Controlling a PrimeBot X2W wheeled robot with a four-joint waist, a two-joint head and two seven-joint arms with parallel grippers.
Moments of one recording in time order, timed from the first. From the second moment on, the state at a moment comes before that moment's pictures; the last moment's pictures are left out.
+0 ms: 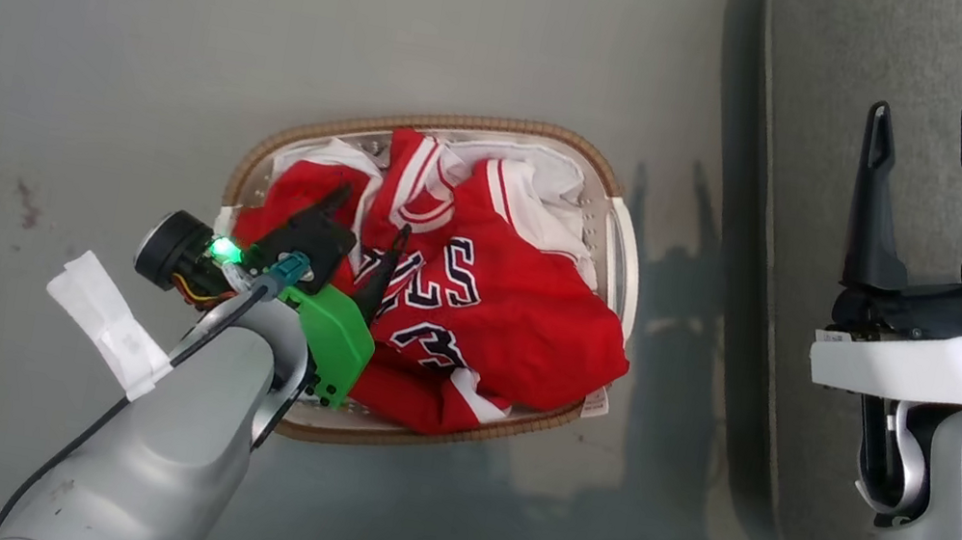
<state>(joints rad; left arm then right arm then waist) -0.71 0.08 -0.58 0.91 -0.21 -0.13 -0.26 -0.41 -0.05 -0.02 0.01 0.15 0.13 -0.26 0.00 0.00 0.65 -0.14</state>
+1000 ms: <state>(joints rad) -0.84 0.08 -0.75 1.23 -0.35 -0.13 -0.23 -0.43 -0.05 0.02 0.02 0.25 0.13 -0.26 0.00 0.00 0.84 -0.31</state>
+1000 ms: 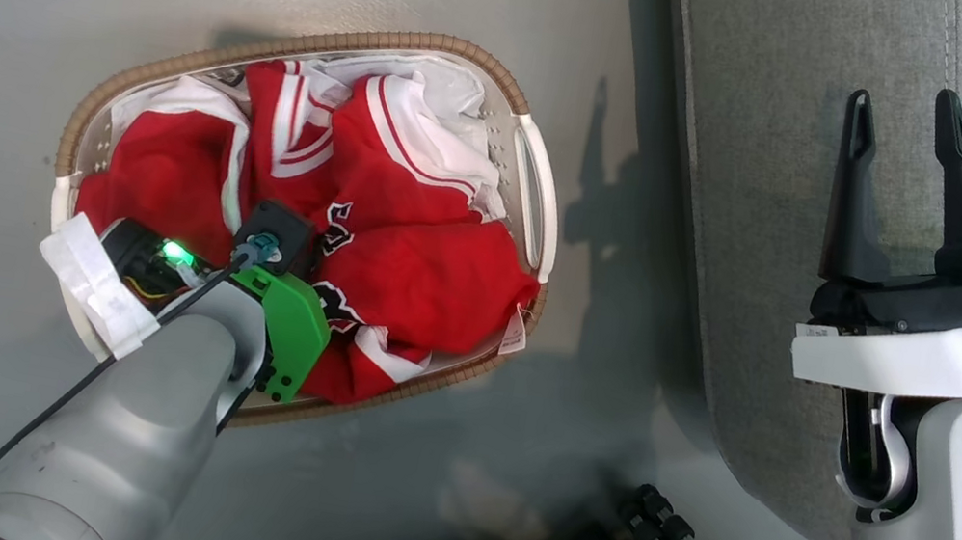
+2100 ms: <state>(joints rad) -0.72 0.15 -0.84 0.72 -0.43 -0.13 -0.26 -0.28 -0.05 -0.04 0.12 0.10 0.13 -0.26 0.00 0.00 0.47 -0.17</state>
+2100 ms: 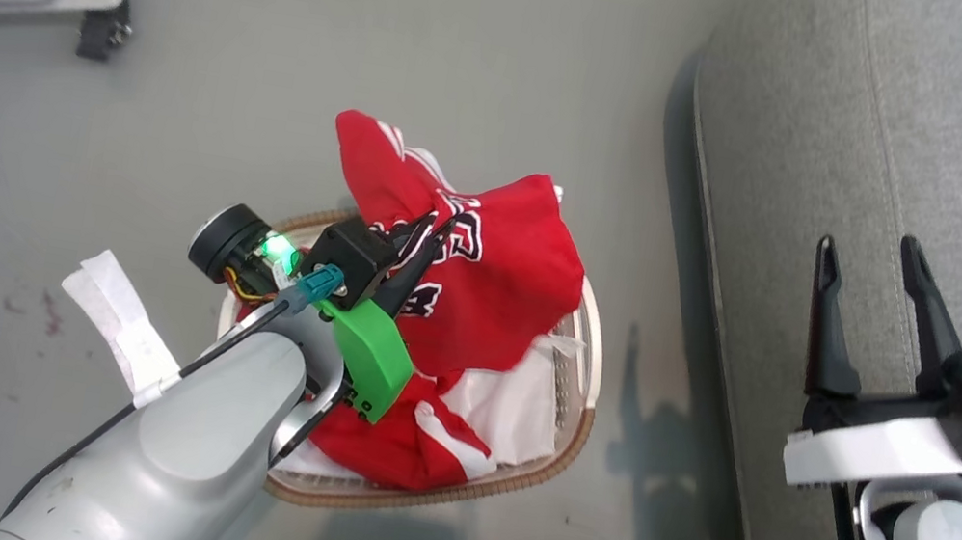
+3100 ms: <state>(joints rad) -1.13 0.35 -1.03 0.51 -0.51 -0.13 -0.26 -0.12 -0.05 0.10 0.16 0.07 0.13 -0.26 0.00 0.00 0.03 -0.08</state>
